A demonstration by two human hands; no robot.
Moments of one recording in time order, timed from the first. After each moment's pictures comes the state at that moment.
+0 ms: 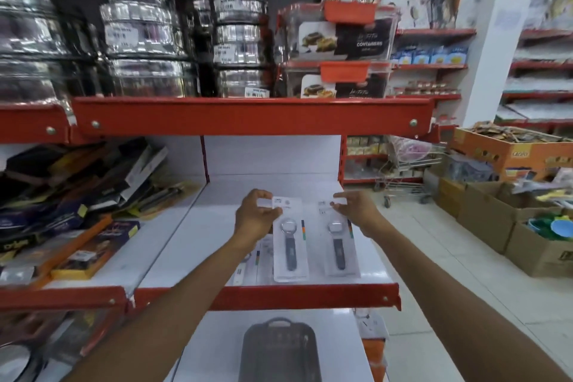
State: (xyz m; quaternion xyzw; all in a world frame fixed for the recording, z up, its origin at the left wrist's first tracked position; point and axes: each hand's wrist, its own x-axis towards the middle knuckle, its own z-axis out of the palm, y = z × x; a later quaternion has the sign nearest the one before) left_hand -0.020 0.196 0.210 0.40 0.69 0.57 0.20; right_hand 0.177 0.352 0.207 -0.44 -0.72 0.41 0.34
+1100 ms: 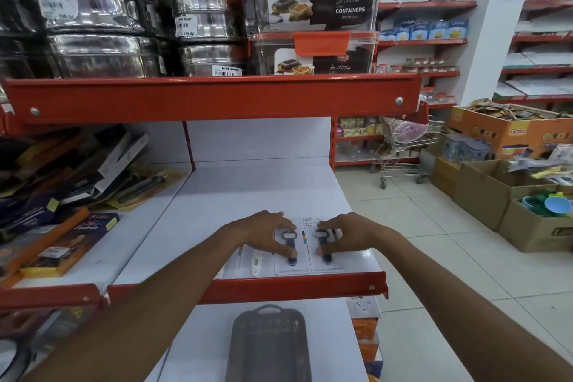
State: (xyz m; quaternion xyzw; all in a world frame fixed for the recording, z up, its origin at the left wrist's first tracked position) left_hand -0.009 0.233 0.185 0.70 0.69 -0.01 0.15; right_hand 0.215 0.334 0.178 -0.36 -0.91 0.19 -0.02
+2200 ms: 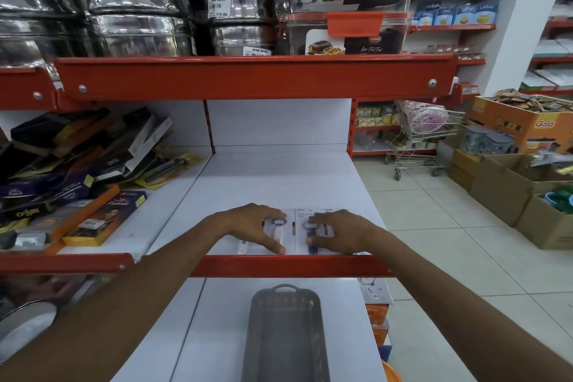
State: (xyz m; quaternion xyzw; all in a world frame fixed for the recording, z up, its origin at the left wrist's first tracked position) left_hand -0.051 0.176 0.187 0.68 0.71 0.00 0.18; right_hand 0.178 0.282 0.163 -0.32 -0.94 0.15 0.02
